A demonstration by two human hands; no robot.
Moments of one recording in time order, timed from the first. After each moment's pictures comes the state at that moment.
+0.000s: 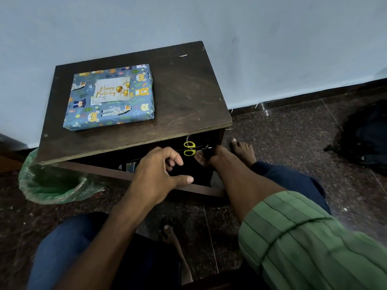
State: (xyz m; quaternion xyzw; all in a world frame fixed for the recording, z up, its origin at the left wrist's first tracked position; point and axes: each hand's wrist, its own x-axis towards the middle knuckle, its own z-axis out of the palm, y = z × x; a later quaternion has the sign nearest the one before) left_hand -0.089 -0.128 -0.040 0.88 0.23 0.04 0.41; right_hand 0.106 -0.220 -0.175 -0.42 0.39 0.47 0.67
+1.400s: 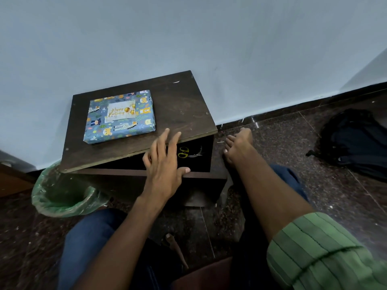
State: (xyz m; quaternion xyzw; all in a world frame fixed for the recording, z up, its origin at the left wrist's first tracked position) left_hand -0.084 -0.155 -0.032 0.97 0.19 0.10 0.14; right_hand 0.117 -0.294 -0.054 -0.51 0.36 0.21 0.75
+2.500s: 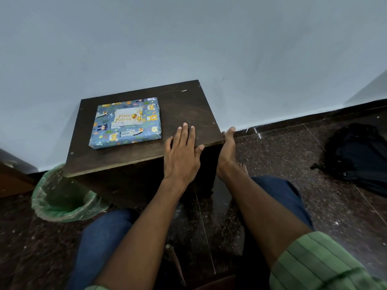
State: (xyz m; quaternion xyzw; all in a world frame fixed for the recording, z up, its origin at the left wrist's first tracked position) left_hand -0.012 -0.149 -0.050 0.98 0.18 0.09 0.05; right_hand 0.067 -0.254 -0.045 -0.53 0.12 0.25 0.80
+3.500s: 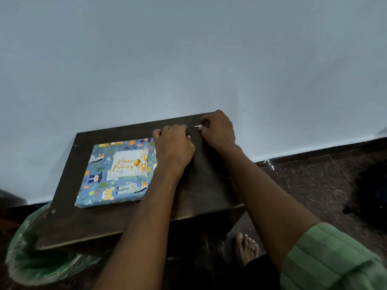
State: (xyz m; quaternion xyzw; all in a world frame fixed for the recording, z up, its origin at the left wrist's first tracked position) left_hand 0.127 -0.019 -0.009 0.94 0.27 0.17 0.10; right_hand 0.250 -0.111 -0.022 -0.90 -0.25 -0.01 0.35
